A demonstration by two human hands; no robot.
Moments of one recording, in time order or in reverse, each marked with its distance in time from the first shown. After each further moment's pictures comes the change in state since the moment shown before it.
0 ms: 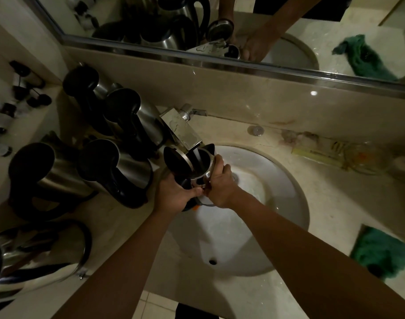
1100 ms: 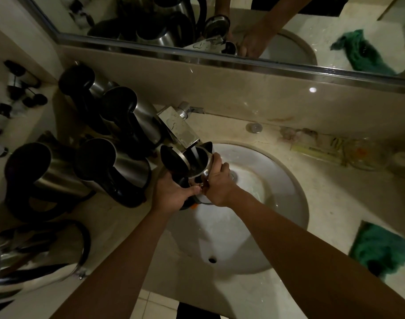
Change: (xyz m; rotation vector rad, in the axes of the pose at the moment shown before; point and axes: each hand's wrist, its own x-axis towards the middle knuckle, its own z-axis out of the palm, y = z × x) left_hand -0.004 0.009 -0.004 -0.018 -0.003 -0.020; right_hand -0.004 -0.003 -0.001 0.023 -0.005 0.013
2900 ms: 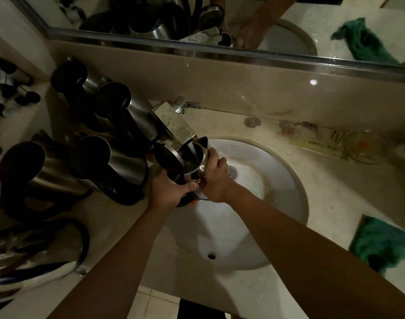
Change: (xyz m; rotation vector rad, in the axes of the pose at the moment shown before) left_hand -0.002 0.002 0.000 0.009 0.037 0.010; right_hand 0.004 -0.001 -0.001 -0.013 -0.046 0.011
